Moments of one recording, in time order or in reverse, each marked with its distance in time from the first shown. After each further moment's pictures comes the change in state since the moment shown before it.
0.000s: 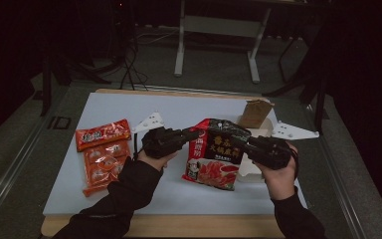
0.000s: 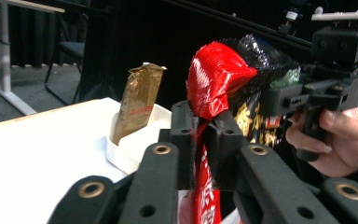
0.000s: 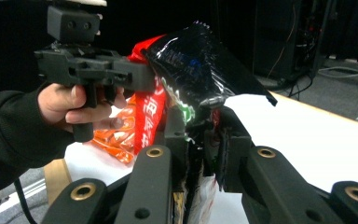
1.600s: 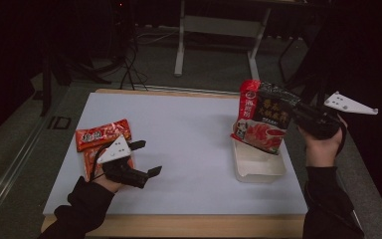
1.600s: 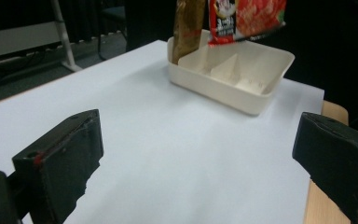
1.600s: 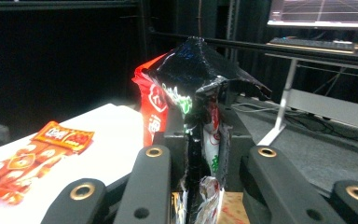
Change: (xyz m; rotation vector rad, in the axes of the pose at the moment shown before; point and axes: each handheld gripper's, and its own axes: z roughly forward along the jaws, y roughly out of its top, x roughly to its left) left arm 0.012 -0.053 -0.097 0.197 0.163 0.196; right arm -0.089 0.044 -0.070 -0.136 -0.269 -0.090
